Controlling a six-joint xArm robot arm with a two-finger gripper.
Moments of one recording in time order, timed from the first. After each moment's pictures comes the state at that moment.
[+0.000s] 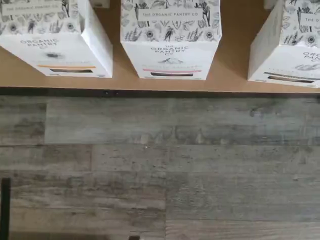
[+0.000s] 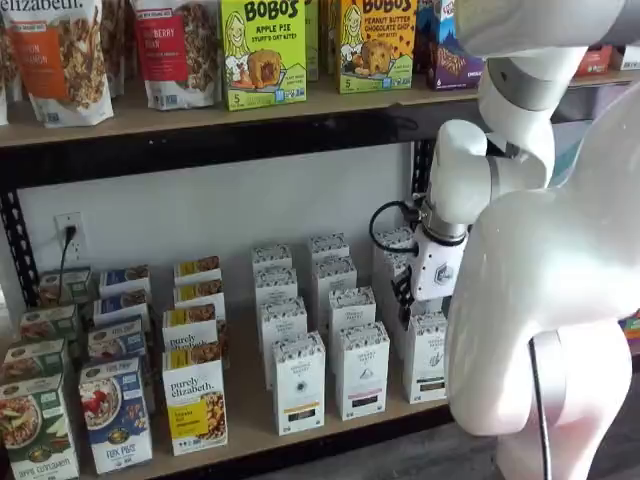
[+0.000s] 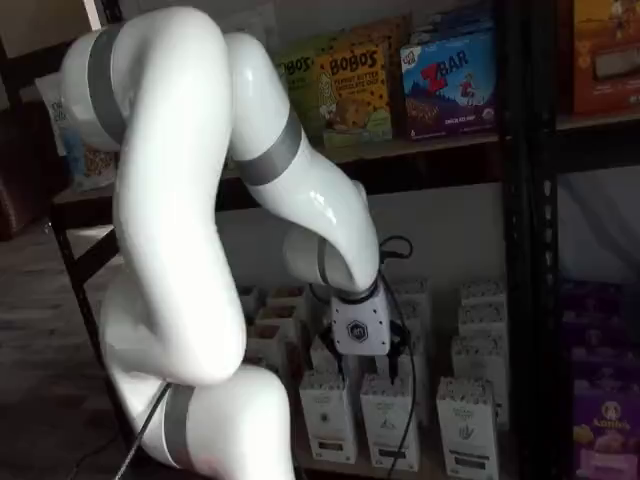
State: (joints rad) arm -0.16 -0.12 -0.40 0.11 0.42 -0.26
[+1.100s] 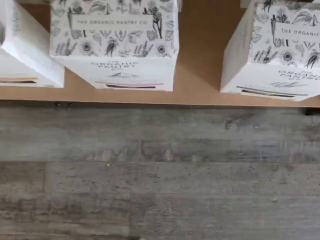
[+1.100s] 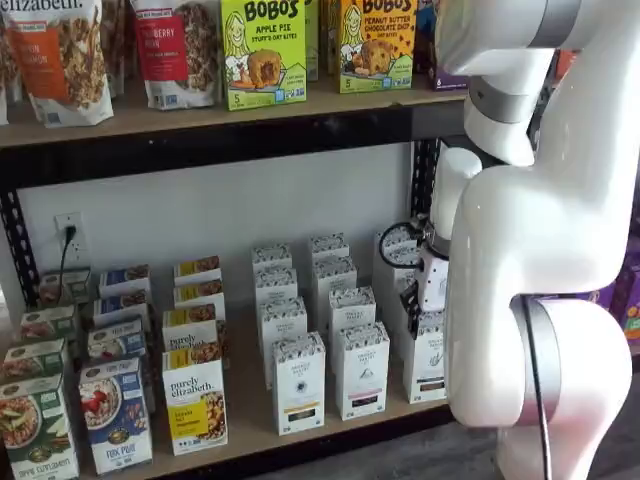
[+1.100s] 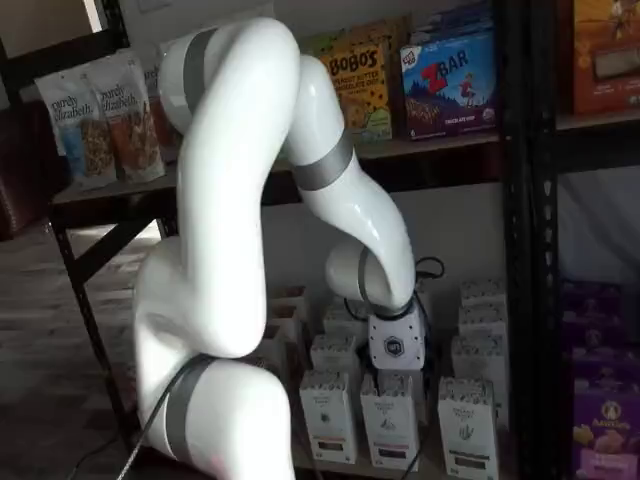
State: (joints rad) arm -0.25 0.25 -0.63 0.07 0.31 -0.31
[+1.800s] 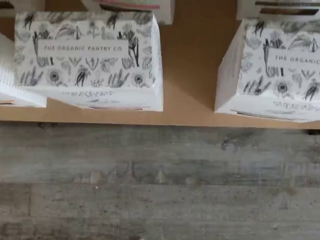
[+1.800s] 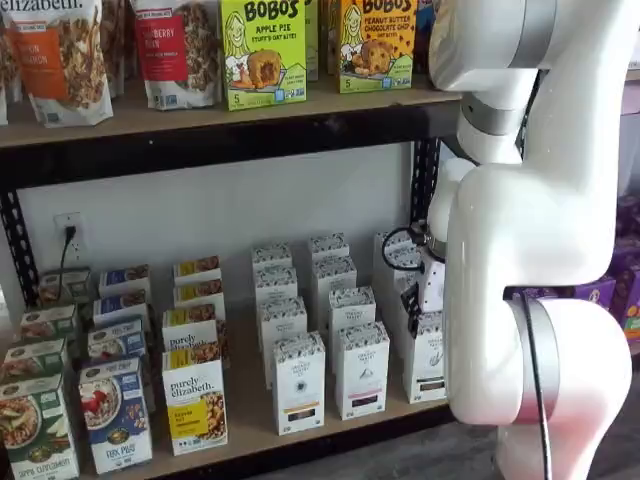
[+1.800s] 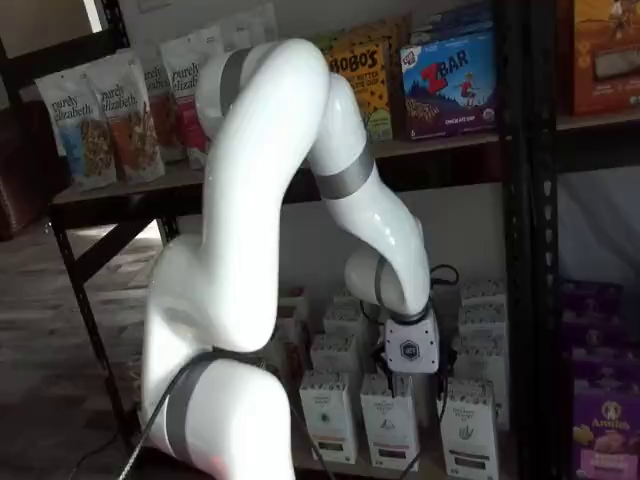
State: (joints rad) arm -0.27 0.44 -0.81 0.14 0.31 -0.40
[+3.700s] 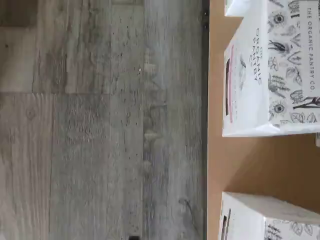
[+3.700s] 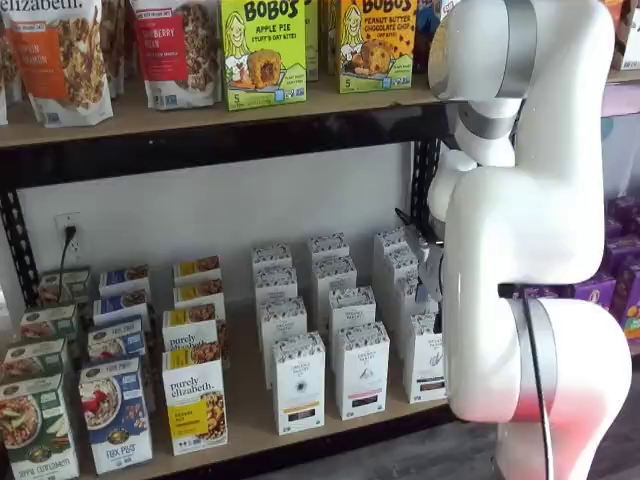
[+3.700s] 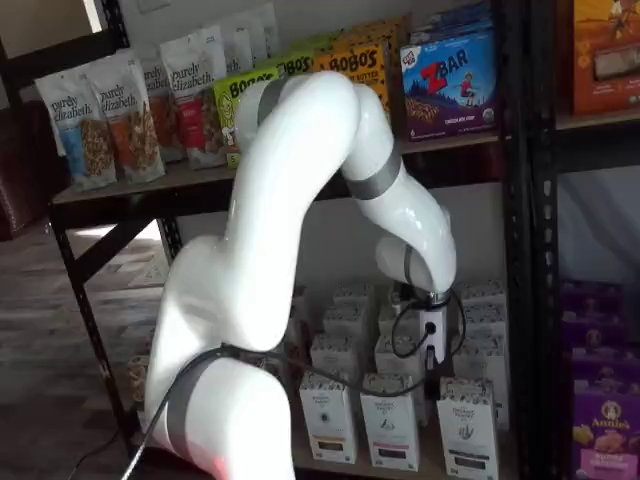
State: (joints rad) arm -0.31 0.64 -1.14 0.15 0.52 -2.01
